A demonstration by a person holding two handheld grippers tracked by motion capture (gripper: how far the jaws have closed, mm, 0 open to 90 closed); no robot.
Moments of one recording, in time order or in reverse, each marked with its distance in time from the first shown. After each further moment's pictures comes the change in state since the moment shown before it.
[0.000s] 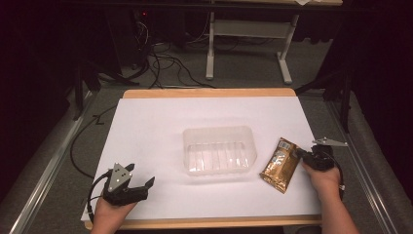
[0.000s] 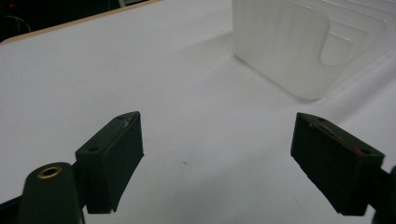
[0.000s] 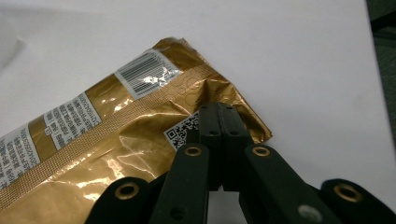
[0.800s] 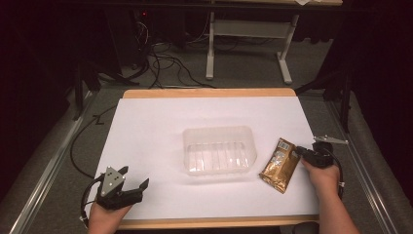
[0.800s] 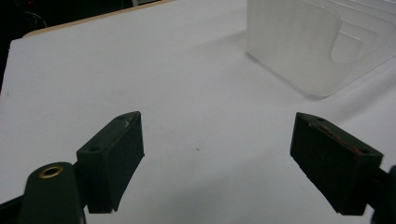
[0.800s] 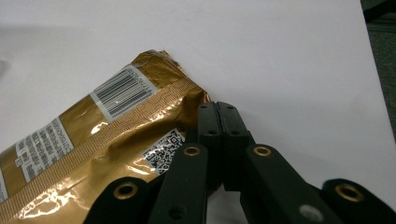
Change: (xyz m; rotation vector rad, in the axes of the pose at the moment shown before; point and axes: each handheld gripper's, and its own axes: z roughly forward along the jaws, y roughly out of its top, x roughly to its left) left arm 0.004 -0.007 -0.013 -0.011 0.038 -0.034; right arm -0.008 0.004 0.010 -0.002 0.004 0.071
